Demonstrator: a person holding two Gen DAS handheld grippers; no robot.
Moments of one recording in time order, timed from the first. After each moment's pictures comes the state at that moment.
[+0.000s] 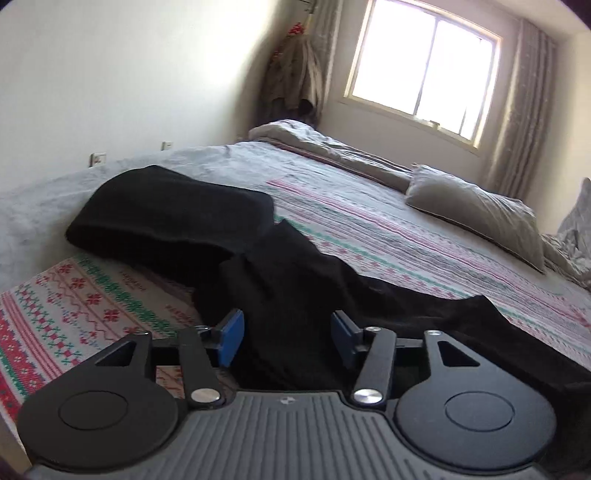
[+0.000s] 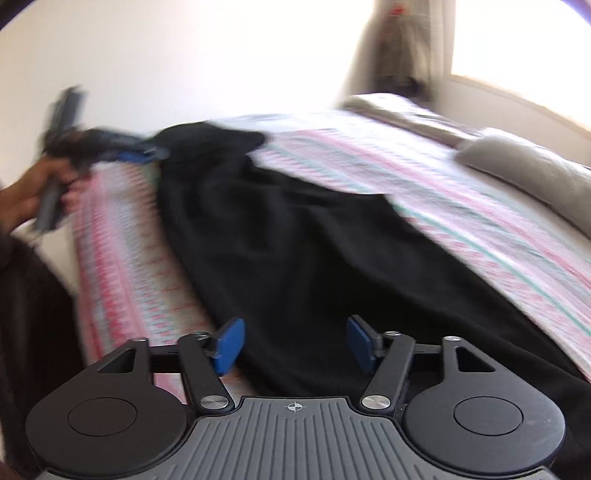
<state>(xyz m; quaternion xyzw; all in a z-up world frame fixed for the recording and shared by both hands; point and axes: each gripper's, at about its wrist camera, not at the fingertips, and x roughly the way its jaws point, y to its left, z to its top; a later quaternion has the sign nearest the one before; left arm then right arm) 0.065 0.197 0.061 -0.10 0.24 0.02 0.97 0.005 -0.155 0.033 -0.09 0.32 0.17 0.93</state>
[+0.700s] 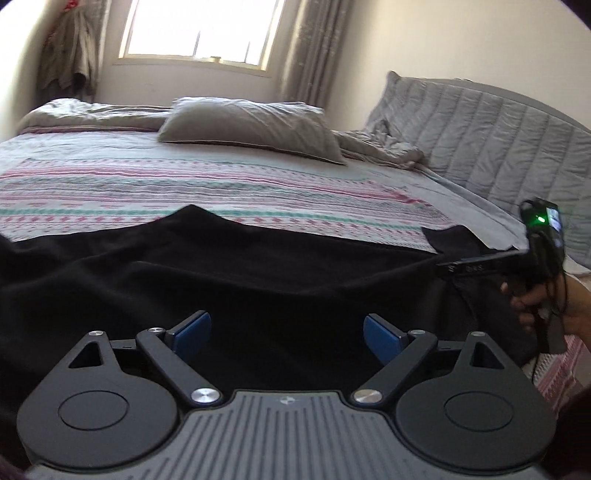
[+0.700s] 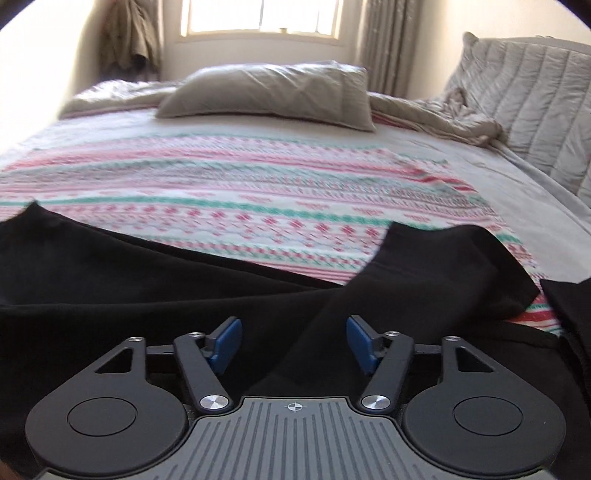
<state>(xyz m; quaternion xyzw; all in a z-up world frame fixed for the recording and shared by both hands) 0.075 -0.001 0.026 0.01 0.28 -0.31 0.91 0.044 -0.340 -0.006 0.02 0.36 -0.22 0.91</state>
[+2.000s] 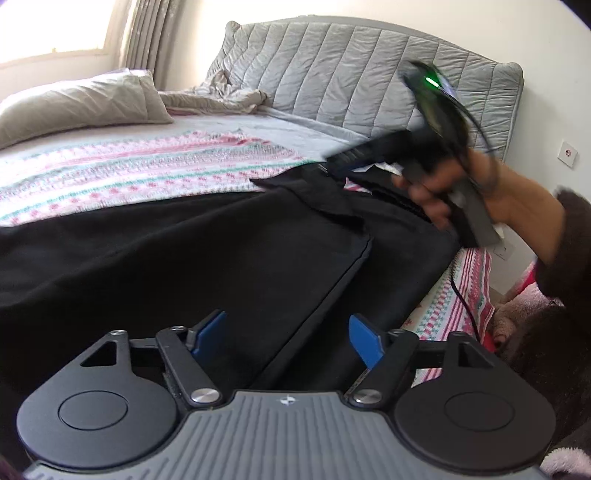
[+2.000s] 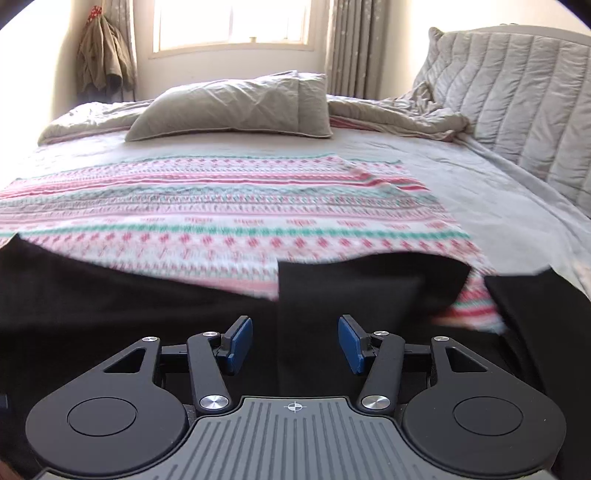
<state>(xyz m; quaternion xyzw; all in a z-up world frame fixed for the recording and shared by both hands) 0.068 -0.094 -0.008 0.08 0.30 -0.52 0.80 0.012 -0.390 0.033 0.05 0.34 -0.24 0.91</state>
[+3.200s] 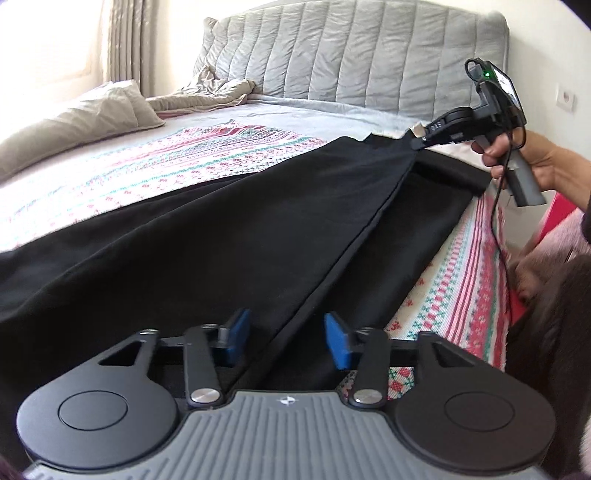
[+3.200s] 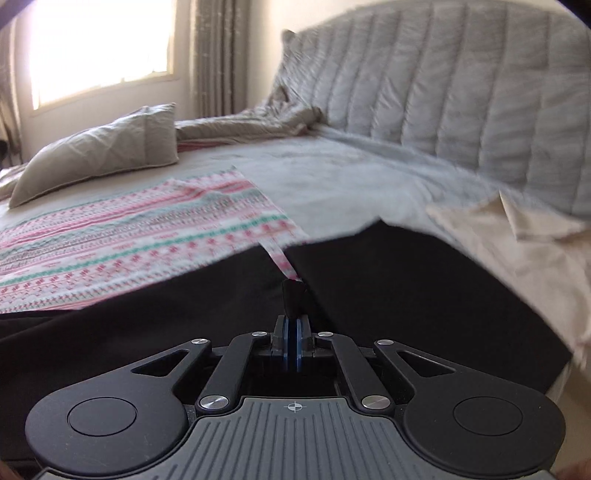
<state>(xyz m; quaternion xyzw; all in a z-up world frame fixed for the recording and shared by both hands) 0.054 -0.110 -0.014 0.17 0.27 -0.51 0.80 -0.135 -0.478 0.036 0.13 0.28 -0.42 0.86</state>
